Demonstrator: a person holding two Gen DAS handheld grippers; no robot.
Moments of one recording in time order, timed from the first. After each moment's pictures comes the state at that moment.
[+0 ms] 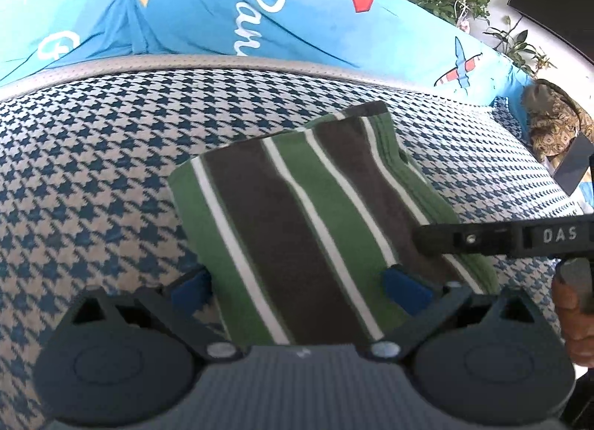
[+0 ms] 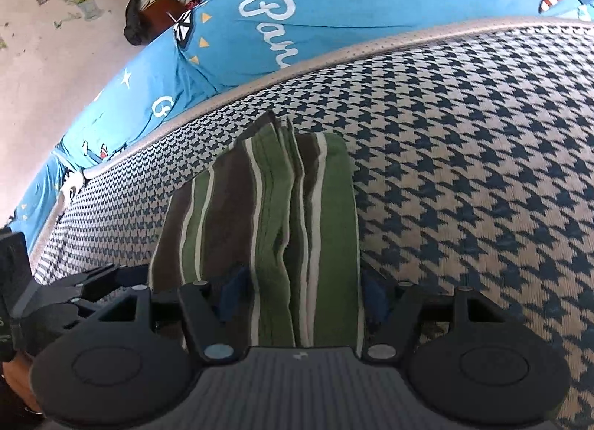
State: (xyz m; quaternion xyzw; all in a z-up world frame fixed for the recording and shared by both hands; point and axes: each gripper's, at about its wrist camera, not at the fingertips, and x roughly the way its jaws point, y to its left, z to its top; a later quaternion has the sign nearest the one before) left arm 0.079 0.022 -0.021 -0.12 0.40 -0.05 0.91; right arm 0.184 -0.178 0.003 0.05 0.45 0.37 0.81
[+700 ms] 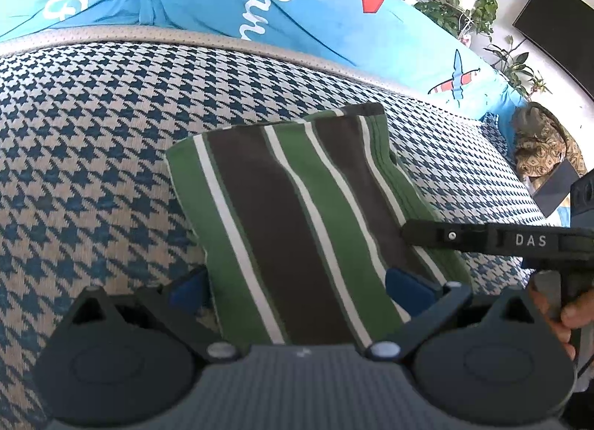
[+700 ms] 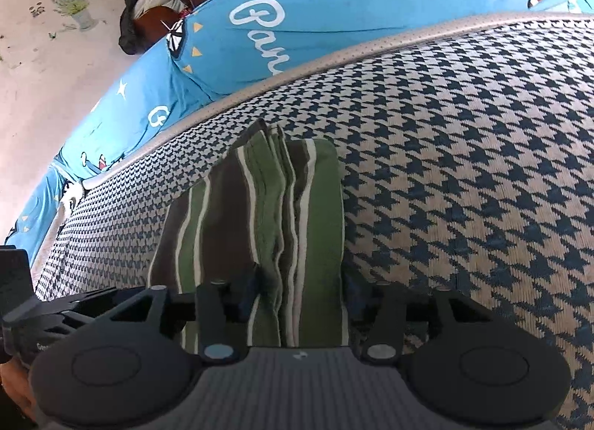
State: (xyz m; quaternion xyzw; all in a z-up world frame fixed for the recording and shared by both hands) left arm 0.076 0.032 -0.020 -0.18 0.42 -0.06 0.89; right arm 0.187 -0.189 0.001 0.08 0.46 0.36 0.81
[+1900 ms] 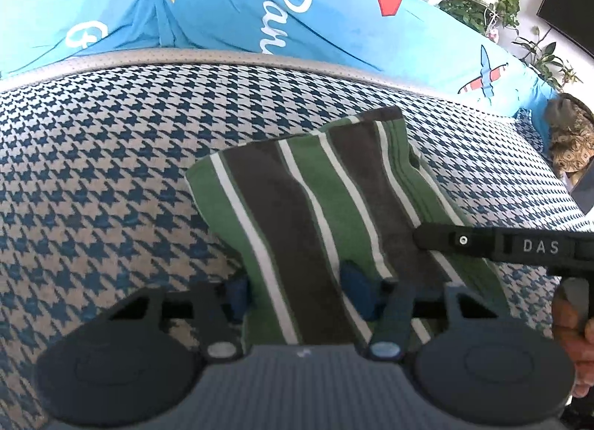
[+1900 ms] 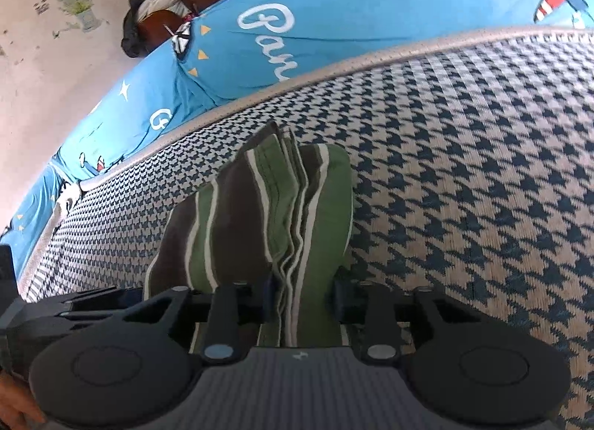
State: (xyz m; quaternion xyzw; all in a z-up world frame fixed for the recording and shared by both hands) left arm 0.071 0.016 -0.012 -0.13 0.41 0.01 0.90; right arm 0.176 -0.176 0.003 0.06 0.43 0.36 0.83
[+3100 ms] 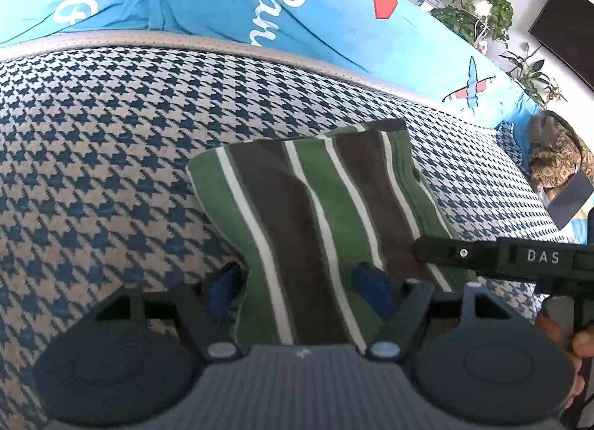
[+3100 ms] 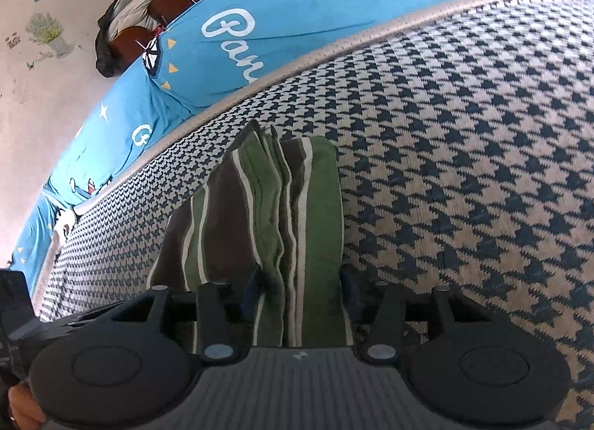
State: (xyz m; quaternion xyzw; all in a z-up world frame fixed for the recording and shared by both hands) left arm 0.082 0.023 -0.018 -0.18 0.41 -0.03 0.89; right arm 0.183 -0.198 0.001 0.12 0.47 0.32 0.81
